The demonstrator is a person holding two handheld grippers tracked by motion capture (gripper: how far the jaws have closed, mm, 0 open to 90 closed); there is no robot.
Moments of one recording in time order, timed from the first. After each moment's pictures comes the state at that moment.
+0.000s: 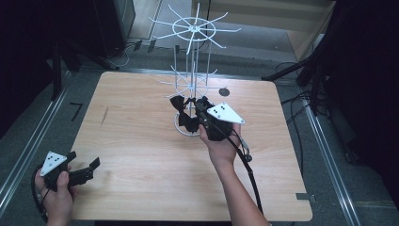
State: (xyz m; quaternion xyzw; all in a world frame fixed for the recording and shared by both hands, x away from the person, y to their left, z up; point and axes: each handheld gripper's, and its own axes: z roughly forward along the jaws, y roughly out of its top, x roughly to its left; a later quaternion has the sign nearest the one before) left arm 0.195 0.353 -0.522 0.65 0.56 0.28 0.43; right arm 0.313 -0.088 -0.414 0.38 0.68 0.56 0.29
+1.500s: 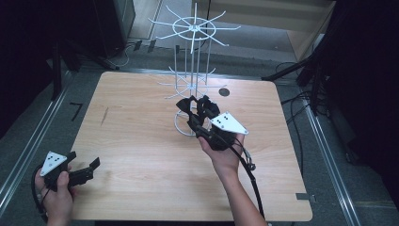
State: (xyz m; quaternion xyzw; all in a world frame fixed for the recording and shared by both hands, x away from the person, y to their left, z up) left arm 0.195 0.353 -0.522 0.65 0.56 0.28 0.43; right arm 0.294 -0.098 -0.429 0.37 0.68 0.56 0.28
